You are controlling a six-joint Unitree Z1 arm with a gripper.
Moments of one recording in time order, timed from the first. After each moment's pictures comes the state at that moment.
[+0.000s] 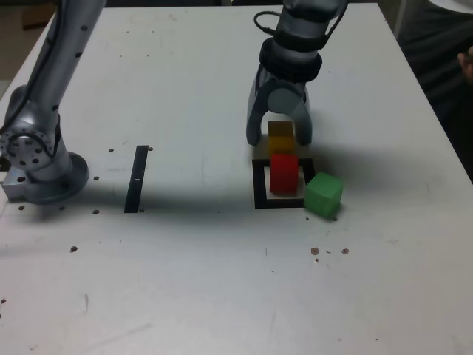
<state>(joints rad) 0.19 2.17 -1.62 1.27 0.04 0.26</state>
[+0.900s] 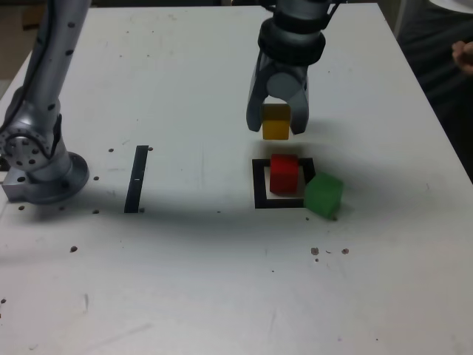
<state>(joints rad) 0.11 2.08 -1.67 1.33 0.10 0.23</state>
